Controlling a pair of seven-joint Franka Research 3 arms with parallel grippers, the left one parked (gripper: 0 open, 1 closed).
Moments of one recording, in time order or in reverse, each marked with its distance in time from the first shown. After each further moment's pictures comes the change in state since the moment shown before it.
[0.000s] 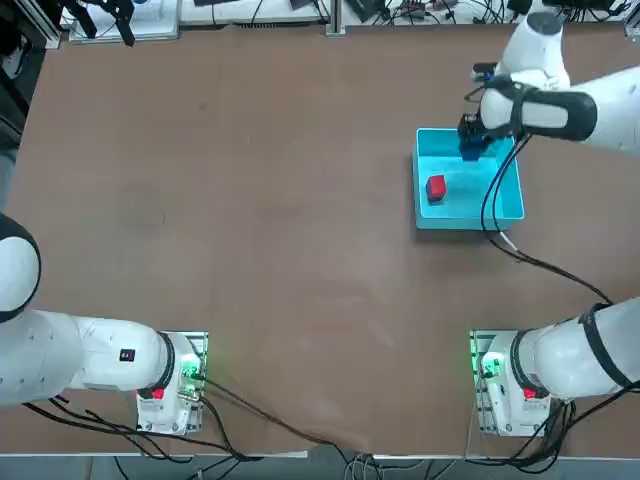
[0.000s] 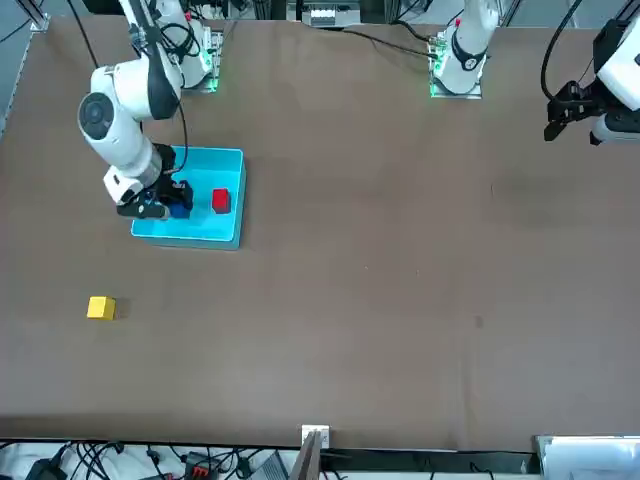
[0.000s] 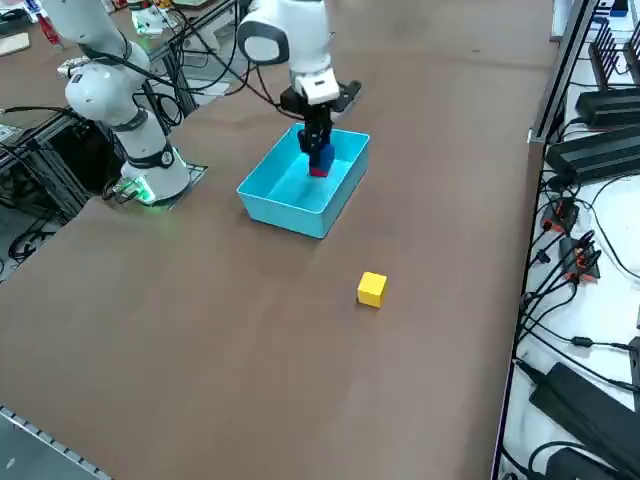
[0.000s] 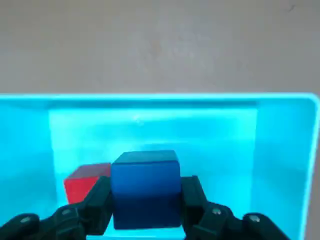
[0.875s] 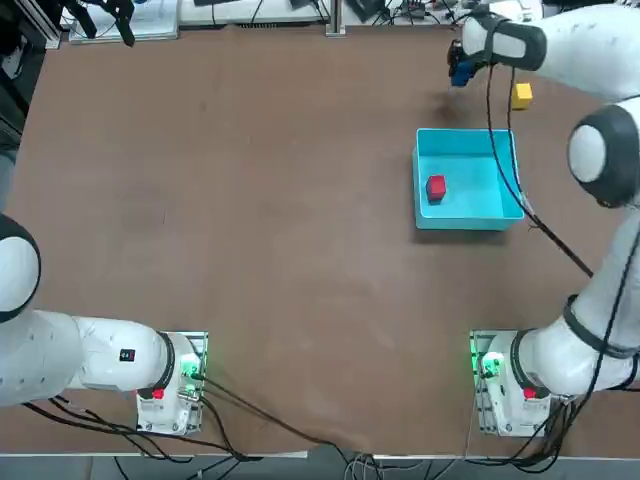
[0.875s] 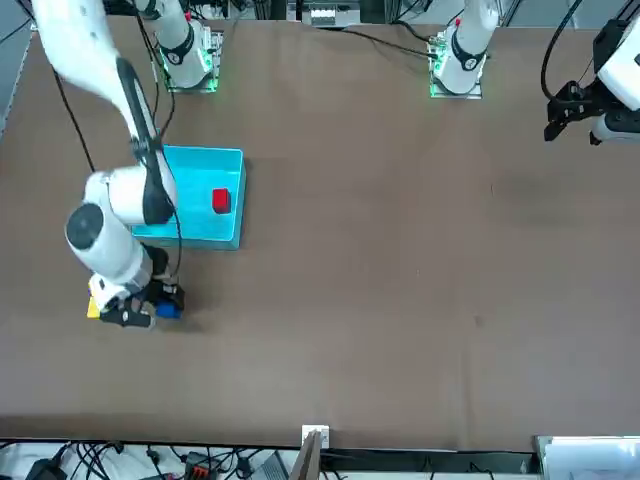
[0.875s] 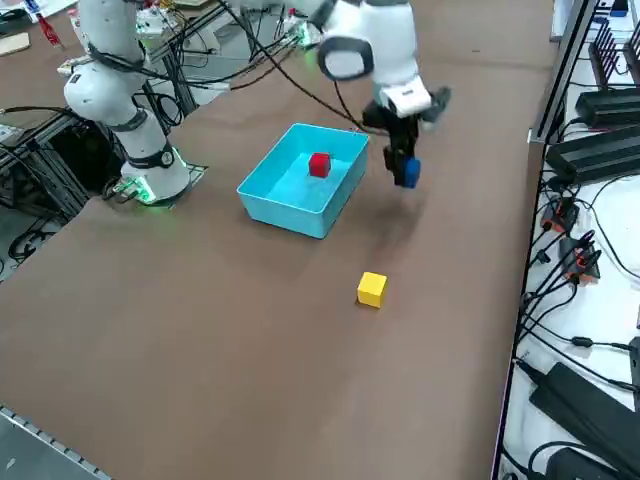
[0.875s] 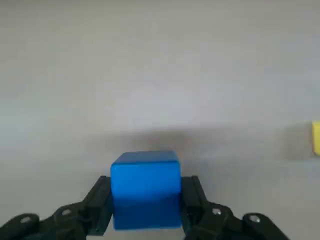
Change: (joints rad) arm -0.045 0.401 -0.006 0.625 0.000 -0.078 0.000
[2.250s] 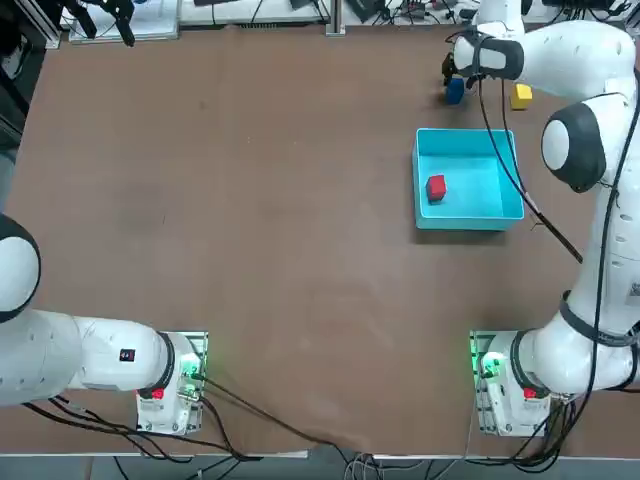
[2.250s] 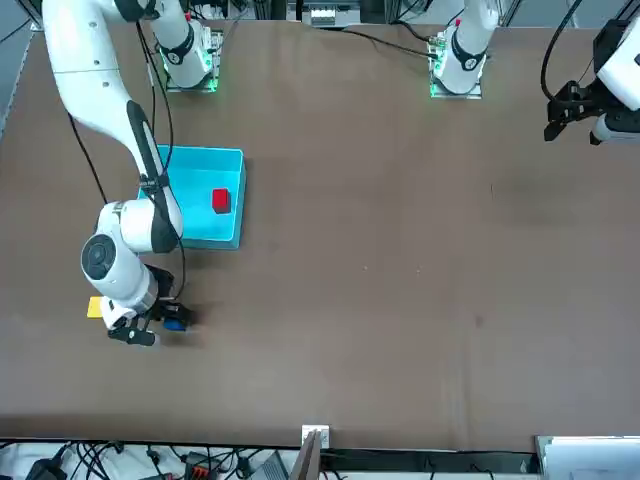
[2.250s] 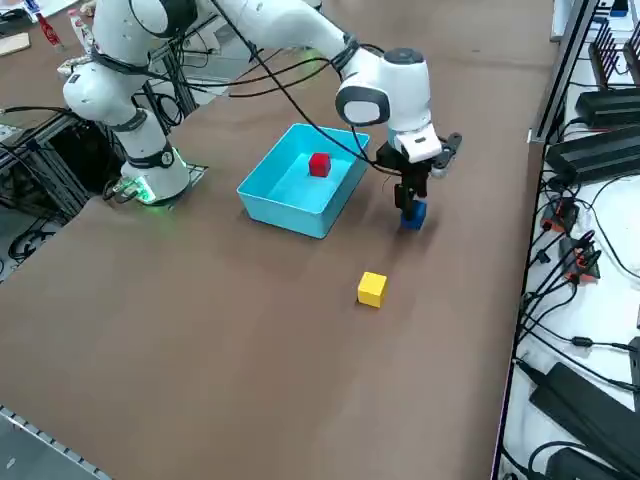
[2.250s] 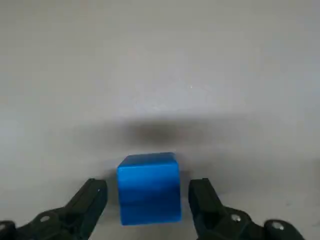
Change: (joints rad) arm -0.038 0.324 -0.003 0.242 0.000 0.075 0.022
